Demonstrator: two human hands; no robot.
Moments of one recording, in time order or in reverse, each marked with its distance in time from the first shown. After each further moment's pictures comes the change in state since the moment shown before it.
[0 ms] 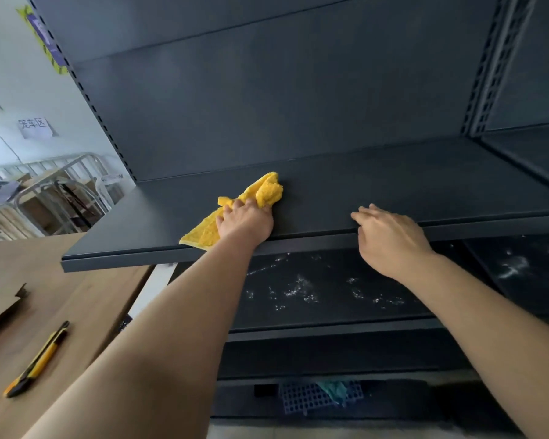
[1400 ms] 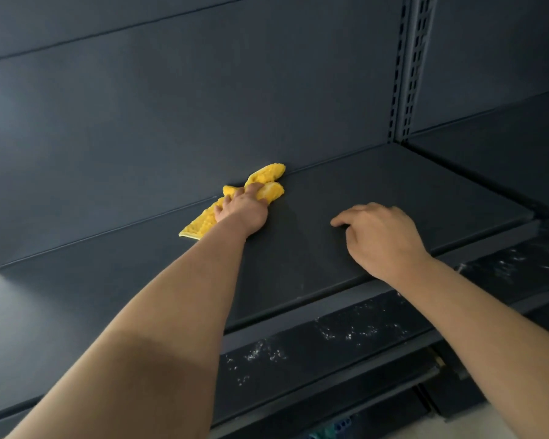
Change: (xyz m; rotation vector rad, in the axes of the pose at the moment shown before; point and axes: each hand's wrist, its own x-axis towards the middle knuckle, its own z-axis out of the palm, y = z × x) left_hand 0.137 0.142 0.025 -0.098 -0.156 0.364; right_hand 0.066 0.061 -0.008 -0.021 0.177 0.206
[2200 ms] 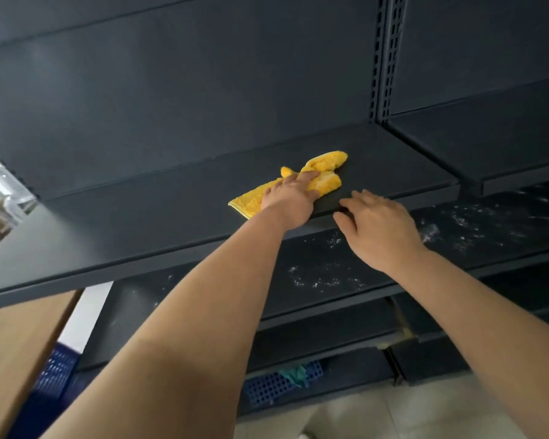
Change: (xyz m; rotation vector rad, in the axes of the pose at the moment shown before) left_hand -0.149 0.095 0.042 -0.027 -0.008 0.209; right_hand -0.094 0.054 -0.020 -0.038 -0.024 -0.047
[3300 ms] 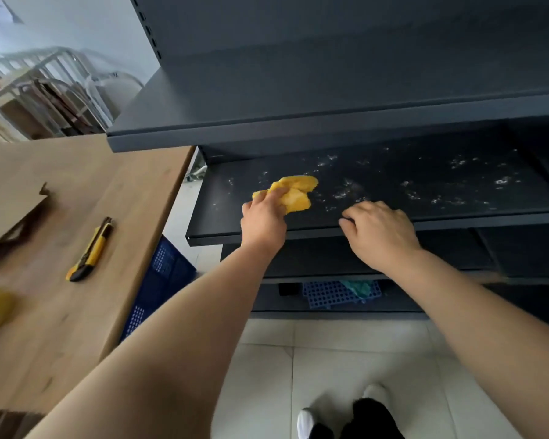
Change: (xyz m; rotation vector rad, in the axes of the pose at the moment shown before) left_hand -0.226 -0.304 0.064 -0.227 0.253 -0.365; right_hand -0.108 -0.240 0.129 0.009 -0.331 -0.168
